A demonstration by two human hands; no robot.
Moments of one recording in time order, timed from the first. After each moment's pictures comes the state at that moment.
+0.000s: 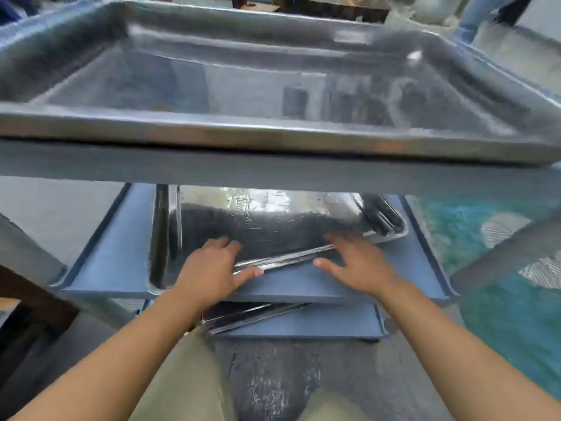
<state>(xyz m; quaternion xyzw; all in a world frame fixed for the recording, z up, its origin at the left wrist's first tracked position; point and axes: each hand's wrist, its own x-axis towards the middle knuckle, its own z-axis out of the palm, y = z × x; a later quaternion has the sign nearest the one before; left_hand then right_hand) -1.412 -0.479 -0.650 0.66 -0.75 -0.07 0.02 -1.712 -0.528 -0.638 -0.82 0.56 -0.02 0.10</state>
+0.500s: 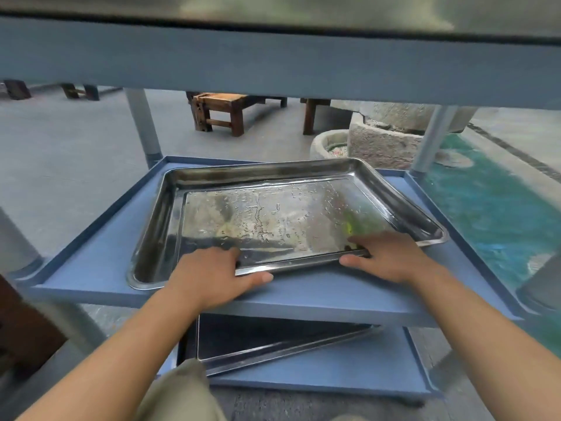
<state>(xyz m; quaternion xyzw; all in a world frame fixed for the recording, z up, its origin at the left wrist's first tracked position) -1.404 -0.501 -0.728 0.68 -0.73 0.02 0.05 -1.741 -0.597 -0.717 -0.86 0.51 -0.04 -0.05</state>
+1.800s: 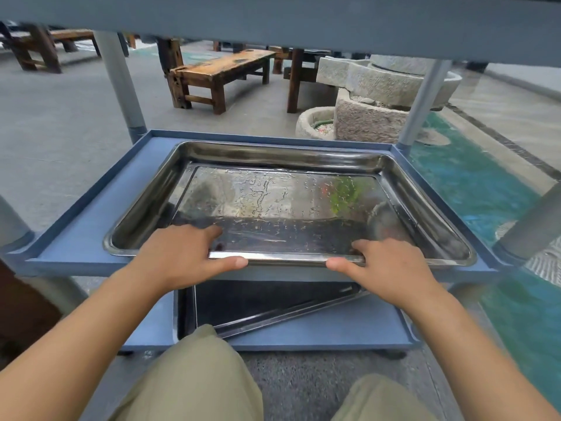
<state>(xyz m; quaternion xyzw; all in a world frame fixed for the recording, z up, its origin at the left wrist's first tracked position) -1.359 -0.470 -0.727 0.61 -0.78 0.07 0.10 -1.713 -0.481 -0.724 -0.80 0.59 -0.10 -0.09</state>
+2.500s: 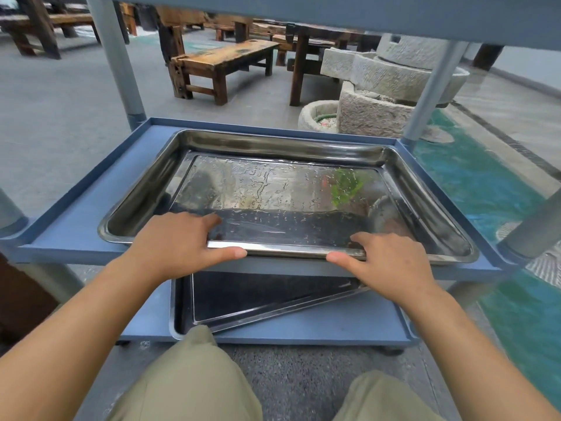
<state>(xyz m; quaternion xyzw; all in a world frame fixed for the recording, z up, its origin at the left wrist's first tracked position) -1.358 -0.474 -0.730 0.62 -0.77 0.10 0.11 -1.707 -0.481 -0.725 -0.78 0.59 -0.13 -0.12</state>
